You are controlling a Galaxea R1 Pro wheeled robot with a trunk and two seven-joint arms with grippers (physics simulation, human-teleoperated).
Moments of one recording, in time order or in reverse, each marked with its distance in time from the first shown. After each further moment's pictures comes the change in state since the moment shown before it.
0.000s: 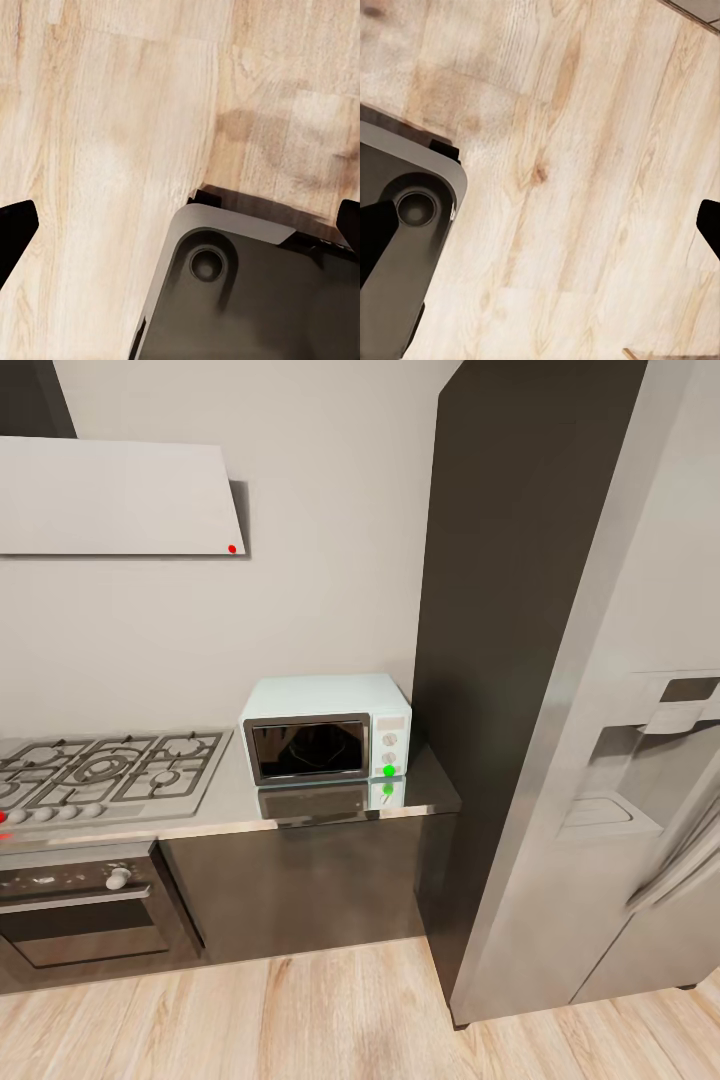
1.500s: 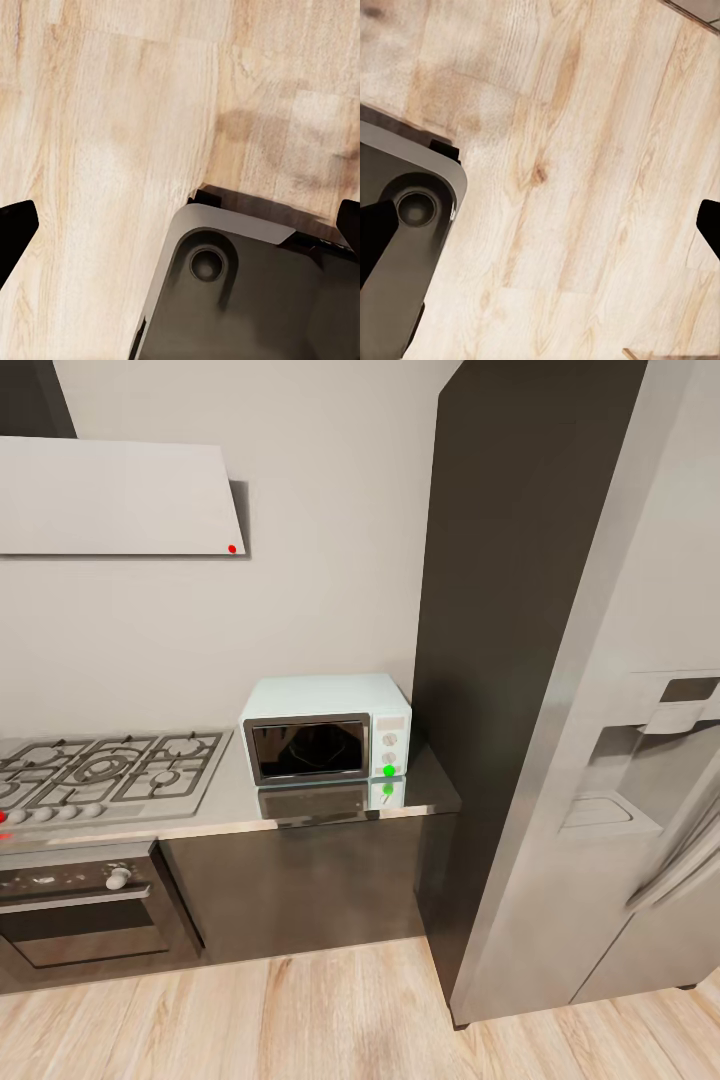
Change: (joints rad) left arm 0.000 0.000 0.000 0.000 0.000 0.000 0.000; right arm 0.000 0.000 0.000 0.000 0.000 0.000 0.000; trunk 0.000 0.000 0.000
